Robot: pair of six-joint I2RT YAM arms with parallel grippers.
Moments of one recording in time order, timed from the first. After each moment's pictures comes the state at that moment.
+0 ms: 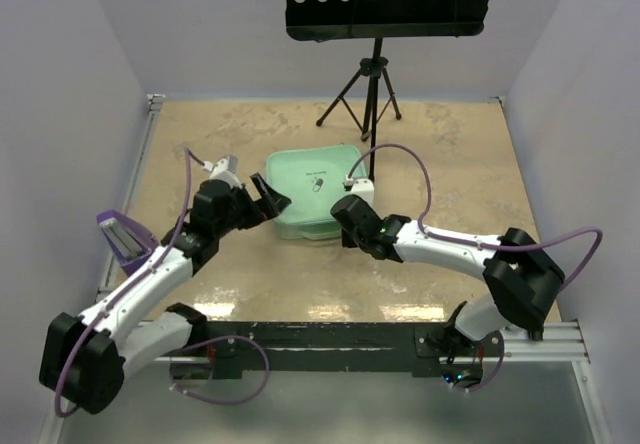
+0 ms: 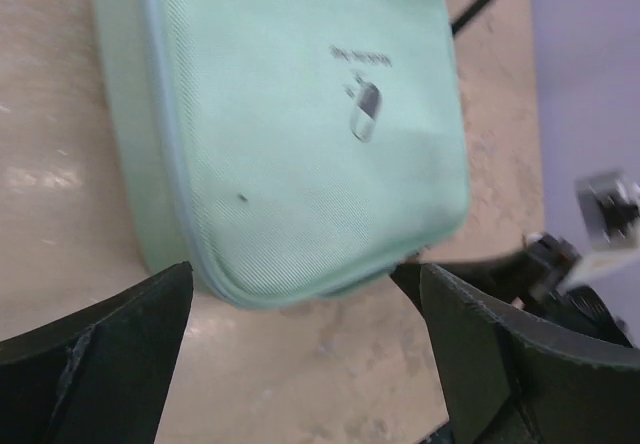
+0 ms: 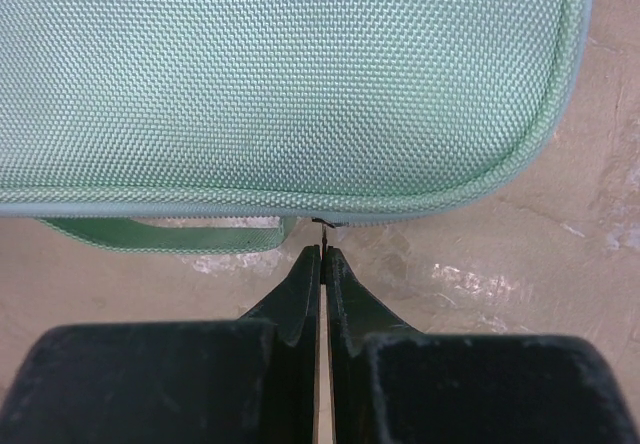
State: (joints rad) left arm -0.36 1.05 0.62 -0.07 0.12 -0.77; right arm 0.91 1.48 0.85 -0.27 0.43 0.68
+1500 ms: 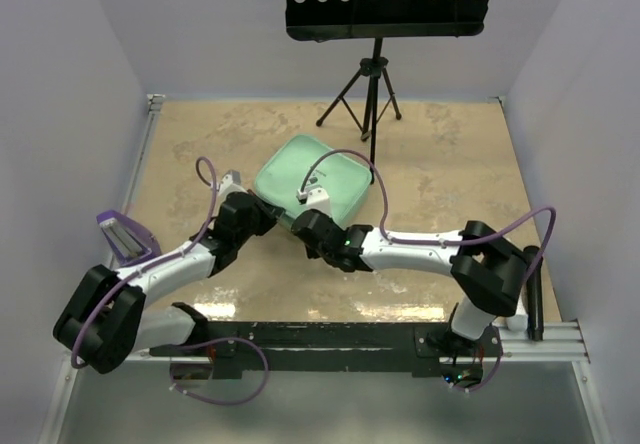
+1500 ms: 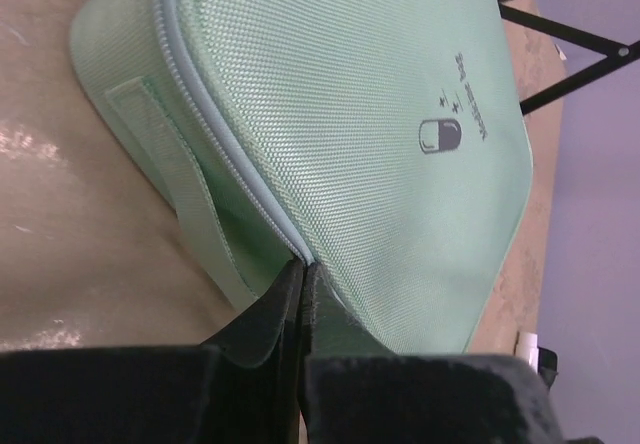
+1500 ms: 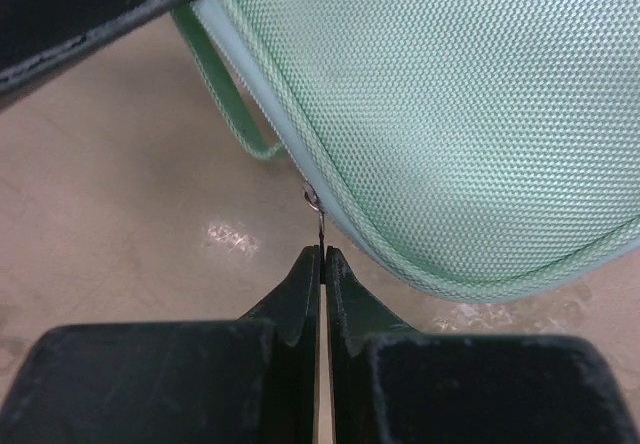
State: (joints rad) left arm -0.55 1.23 0.47 0.25 -0.18 -1.08; right arm 1.10 1.66 1.01 -0.20 0.49 0.61
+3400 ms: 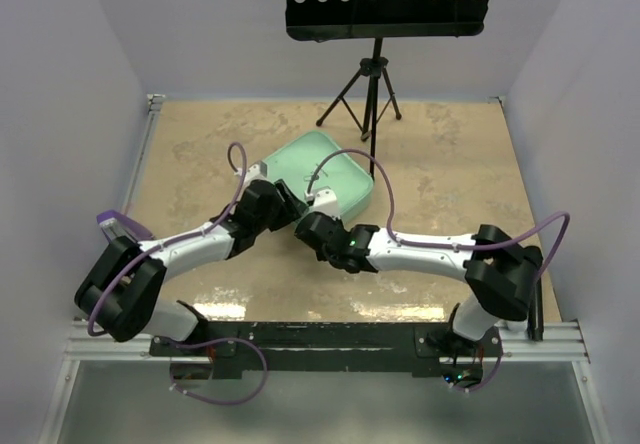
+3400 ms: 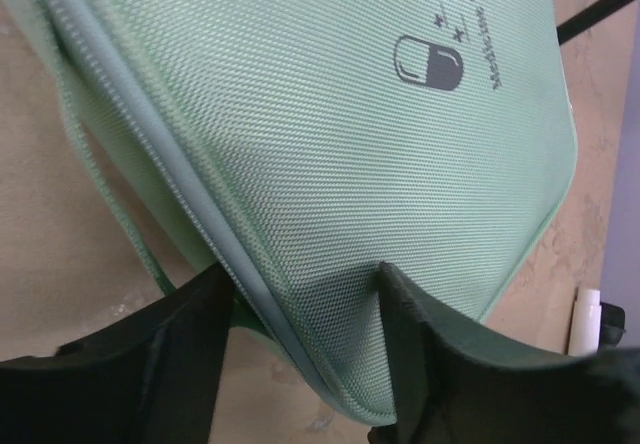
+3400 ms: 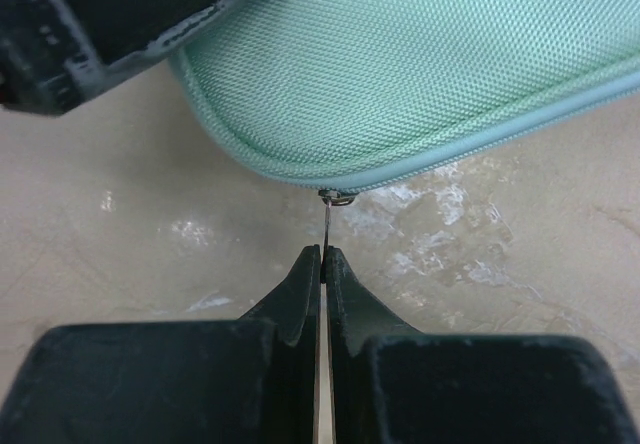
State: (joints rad) left arm -0.60 1.41 0.65 0.15 -0.13 -0.97; right arm 1.12 1.60 1.02 -0.36 0.54 0.64
